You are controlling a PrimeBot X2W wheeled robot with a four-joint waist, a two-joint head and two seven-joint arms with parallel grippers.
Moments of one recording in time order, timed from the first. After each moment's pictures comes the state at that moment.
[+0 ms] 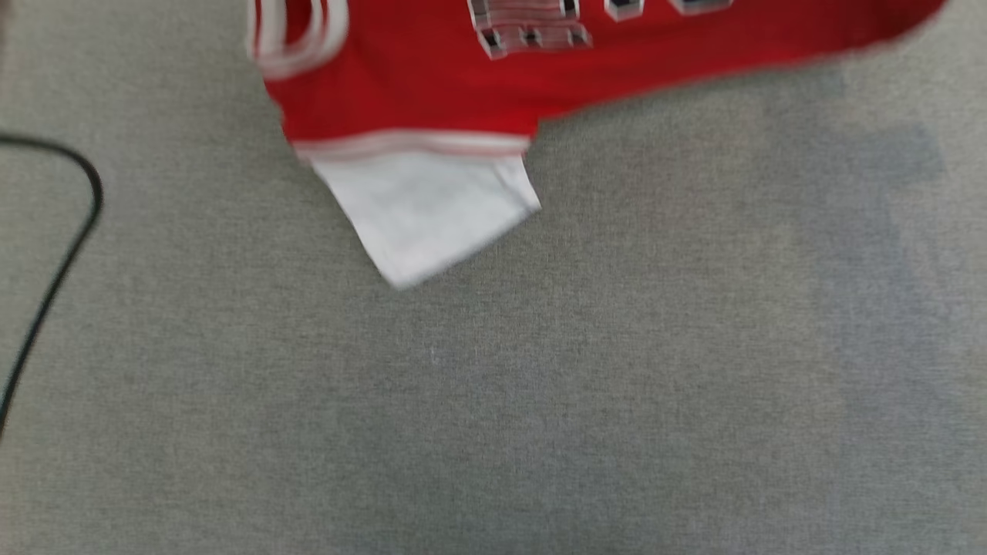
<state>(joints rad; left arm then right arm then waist) -1.39 0.51 -0.45 0.16 -0.46 -0.07 0.06 -1.29 -0.57 0.27 0.29 0.54 0.13 0.29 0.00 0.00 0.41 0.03</state>
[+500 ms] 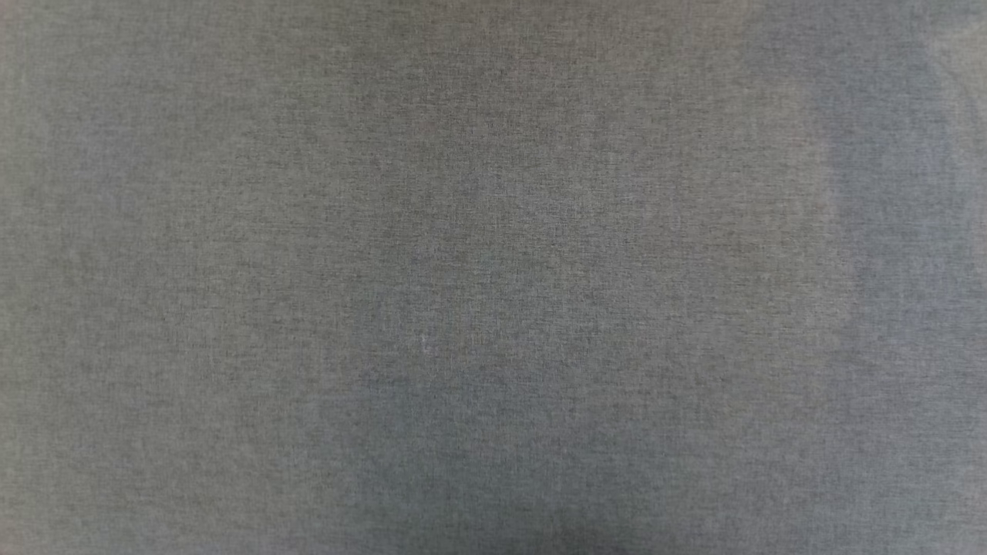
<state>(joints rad) -1.86 0.49 -0.48 0.44 -0.44 -0.12 0.05 -1.80 -0.52 0.37 0.57 0.45 0.13 0.21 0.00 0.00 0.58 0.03</state>
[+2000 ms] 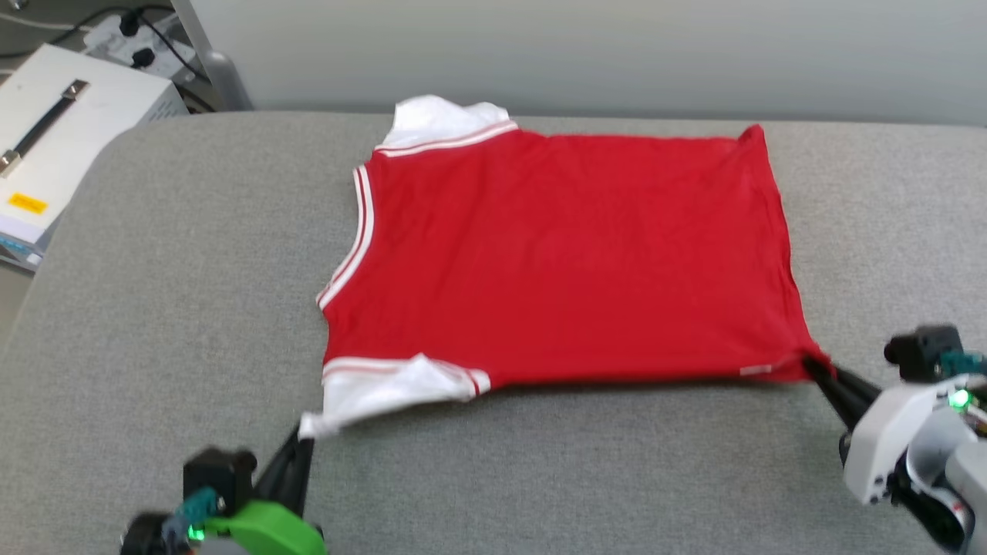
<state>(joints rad) -0.08 0.60 -0.63 0.05 -0.73 0.26 -0.20 -0.44 -0.65 0.79 0.53 0.87 0.13 -0.15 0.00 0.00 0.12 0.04</state>
